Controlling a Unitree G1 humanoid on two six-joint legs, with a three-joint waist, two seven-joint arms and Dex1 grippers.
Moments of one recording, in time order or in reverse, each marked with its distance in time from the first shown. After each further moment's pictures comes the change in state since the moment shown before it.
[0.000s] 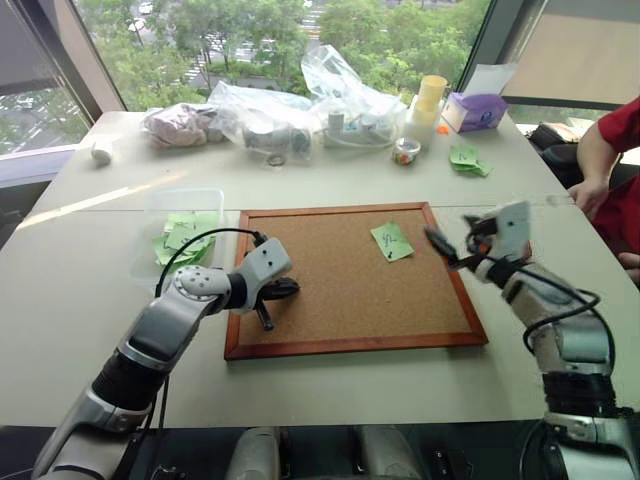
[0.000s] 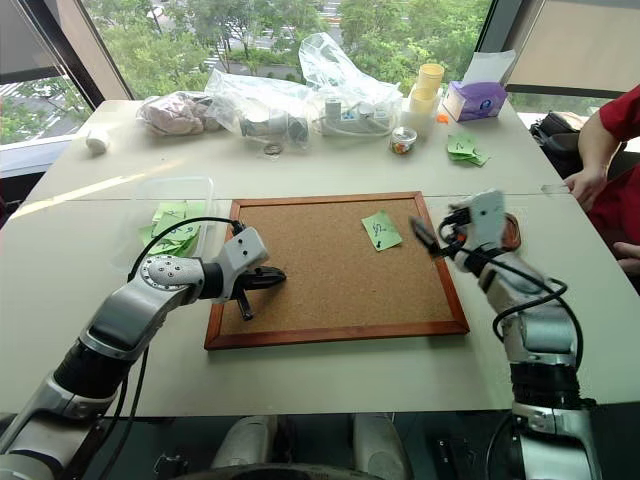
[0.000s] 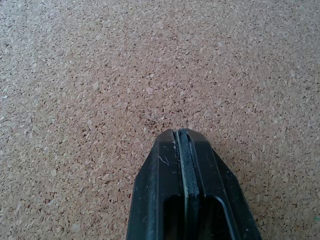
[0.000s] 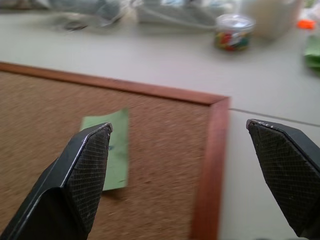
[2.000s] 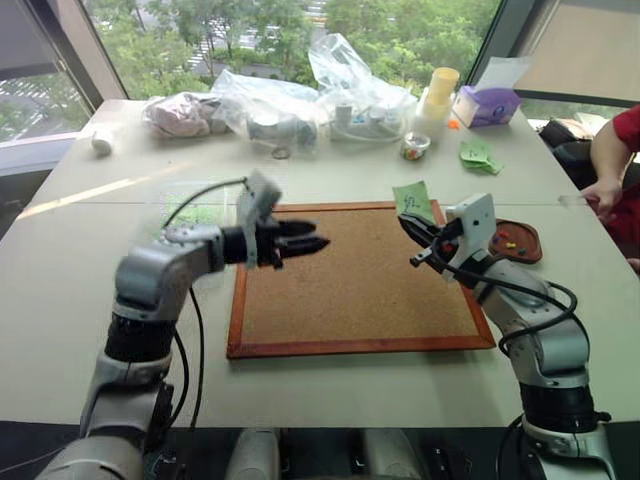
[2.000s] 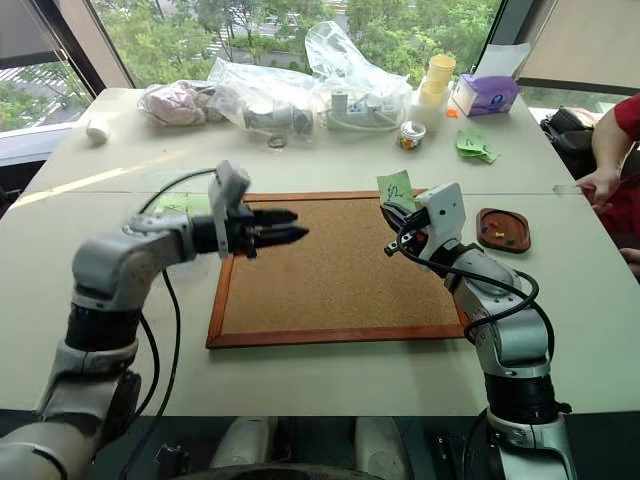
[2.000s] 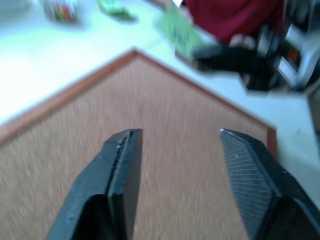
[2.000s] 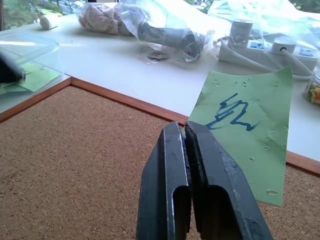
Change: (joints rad) left arm -0.301 -0.188 0.409 0.091 -0.427 0.276 -0.003; right arm -0.007 0.058 0.010 -0.245 -0.062 0.007 -0.014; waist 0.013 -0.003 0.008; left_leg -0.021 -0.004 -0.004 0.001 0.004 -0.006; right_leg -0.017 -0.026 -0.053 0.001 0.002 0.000
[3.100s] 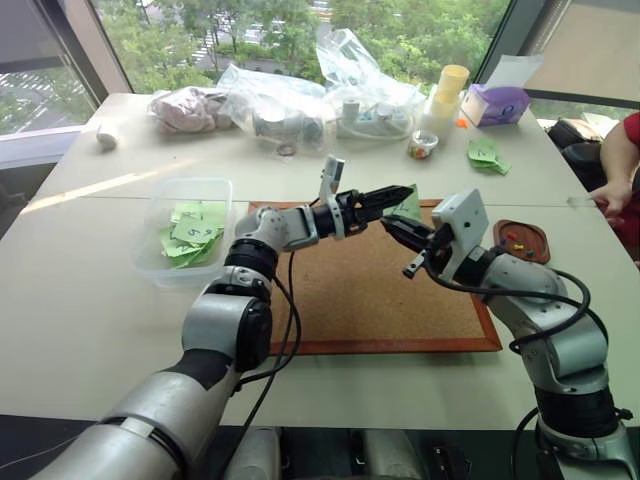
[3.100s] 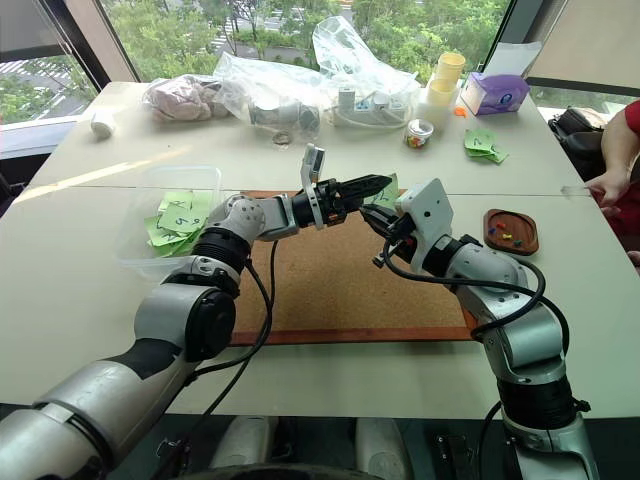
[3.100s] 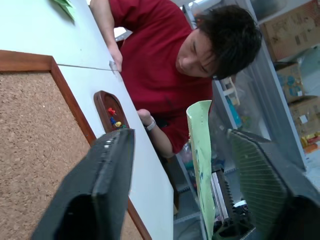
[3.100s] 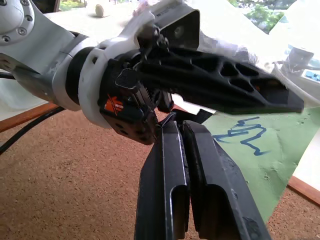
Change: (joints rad) left arm -0.454 -0.427 0.150 1.171 -0.042 -0.172 -0.017; right arm -0.017 -0.092 0.063 -0.146 0.021 0.069 0.072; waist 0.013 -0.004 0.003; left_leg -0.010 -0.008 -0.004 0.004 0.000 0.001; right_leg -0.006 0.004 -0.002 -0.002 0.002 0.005
